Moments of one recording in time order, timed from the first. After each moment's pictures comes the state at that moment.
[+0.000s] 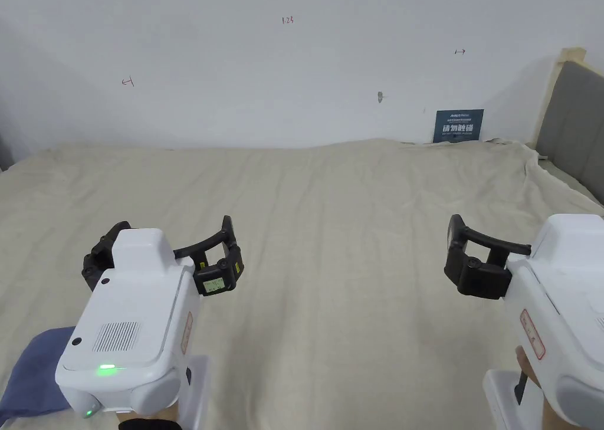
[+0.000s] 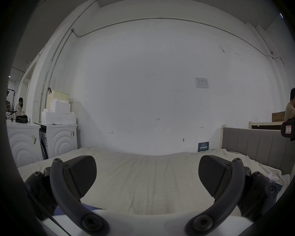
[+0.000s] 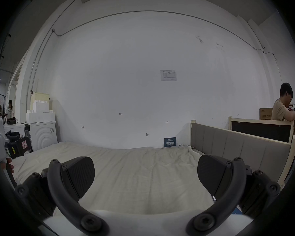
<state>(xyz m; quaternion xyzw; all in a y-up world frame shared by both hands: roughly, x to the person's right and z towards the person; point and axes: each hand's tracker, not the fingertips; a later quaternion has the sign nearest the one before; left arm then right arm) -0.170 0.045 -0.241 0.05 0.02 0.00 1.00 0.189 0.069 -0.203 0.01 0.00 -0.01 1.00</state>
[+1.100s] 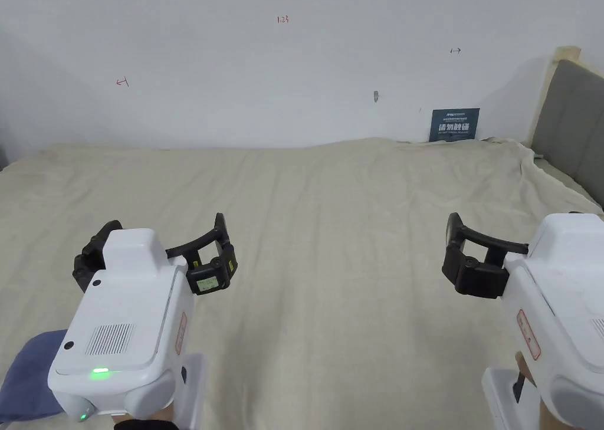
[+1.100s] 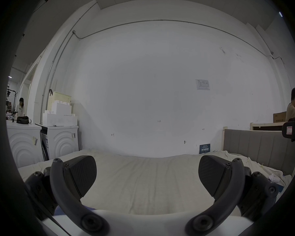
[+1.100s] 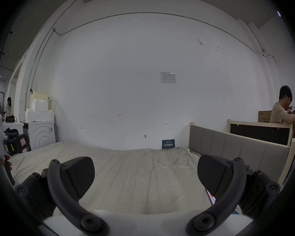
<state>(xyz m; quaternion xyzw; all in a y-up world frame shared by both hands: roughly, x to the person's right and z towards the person) -0.169 0.046 -0.242 0.06 0.03 0.00 1.00 0.191 0.069 -0.205 0.02 -0.01 0.00 1.00</state>
